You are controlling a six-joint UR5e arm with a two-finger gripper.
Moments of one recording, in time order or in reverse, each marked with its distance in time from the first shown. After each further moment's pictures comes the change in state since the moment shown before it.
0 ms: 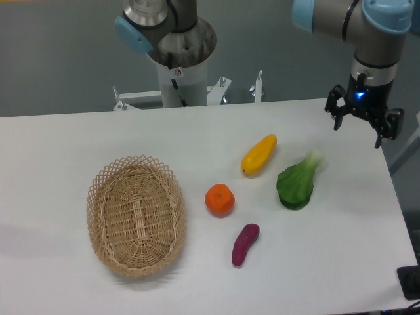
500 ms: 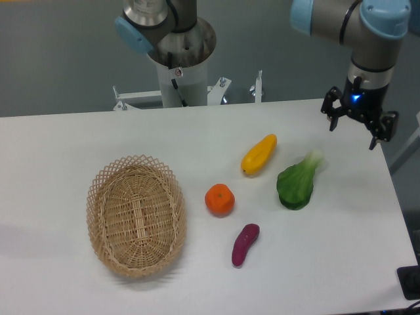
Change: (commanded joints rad) arm -0.003 -0.003 -0.061 0.005 0.000 -0.012
